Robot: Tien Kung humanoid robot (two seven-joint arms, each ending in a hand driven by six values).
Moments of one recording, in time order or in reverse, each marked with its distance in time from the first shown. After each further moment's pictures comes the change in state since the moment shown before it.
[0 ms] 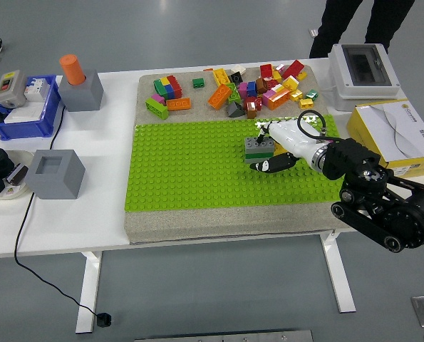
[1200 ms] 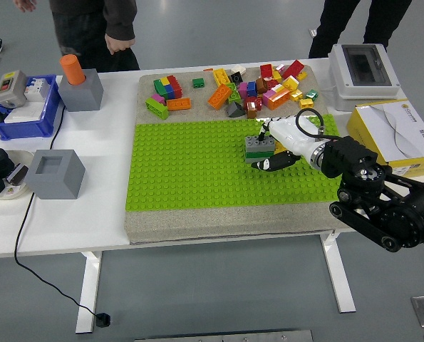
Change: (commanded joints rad) left arm -0.008 0.005 0.000 0.000 0.010 -0.004 -0.001; right arm 0.002 0.028 -0.005 -0.041 -0.096 0.020 -0.023
